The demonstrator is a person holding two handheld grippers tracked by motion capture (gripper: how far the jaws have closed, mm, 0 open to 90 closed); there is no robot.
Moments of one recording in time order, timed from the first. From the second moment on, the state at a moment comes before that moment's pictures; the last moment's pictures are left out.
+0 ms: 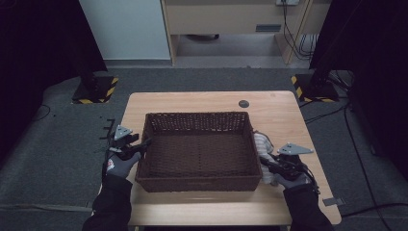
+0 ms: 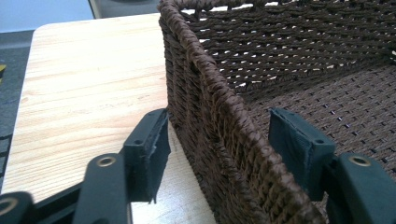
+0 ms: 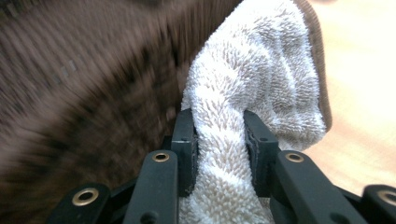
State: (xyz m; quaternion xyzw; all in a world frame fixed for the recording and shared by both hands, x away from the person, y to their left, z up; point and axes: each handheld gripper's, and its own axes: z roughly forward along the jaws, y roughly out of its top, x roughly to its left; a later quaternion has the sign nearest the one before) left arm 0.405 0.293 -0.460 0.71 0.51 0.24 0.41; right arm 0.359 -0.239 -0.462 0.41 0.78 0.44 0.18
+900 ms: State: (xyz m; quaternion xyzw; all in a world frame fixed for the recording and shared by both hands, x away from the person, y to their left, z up) left arm 0.357 0.289 -0.459 0.72 0.50 0.22 0.42; right arm 0.350 -0.234 -0.470 0.42 0.80 0.39 0.18
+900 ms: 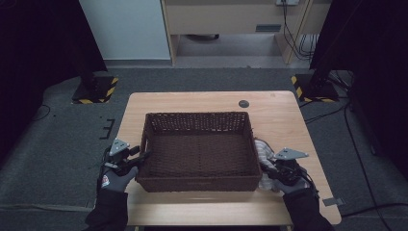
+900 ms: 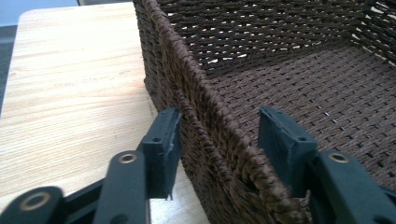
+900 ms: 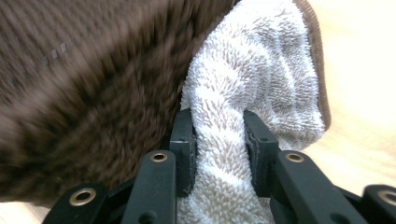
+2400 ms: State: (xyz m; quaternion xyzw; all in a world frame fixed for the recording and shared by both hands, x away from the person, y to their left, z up) left arm 0.370 0.290 -0.458 0.70 0.53 0.24 0.41; right arm 0.348 -0.224 -0.482 0.39 0.83 0.37 0.14
